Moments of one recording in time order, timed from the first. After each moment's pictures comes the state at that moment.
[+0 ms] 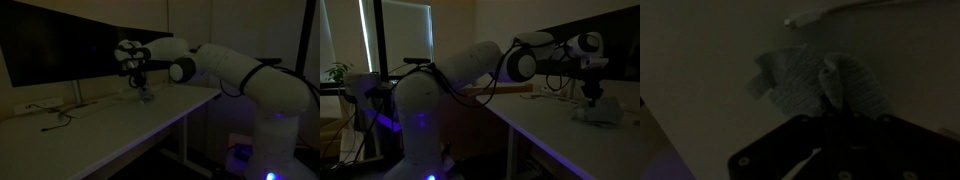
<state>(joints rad) -0.18 1.09 -0.12 -0.40 -0.18 1.31 1.53</state>
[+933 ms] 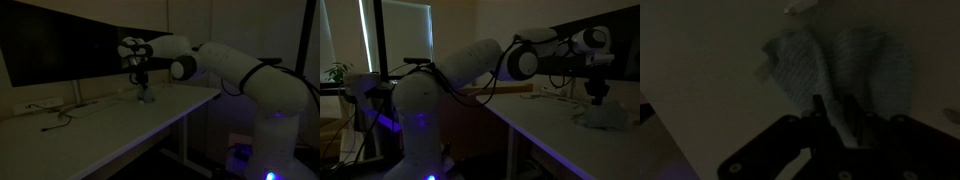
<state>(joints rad) -0.22 1.07 -0.11 -0.40 -0.15 1.30 1.56</state>
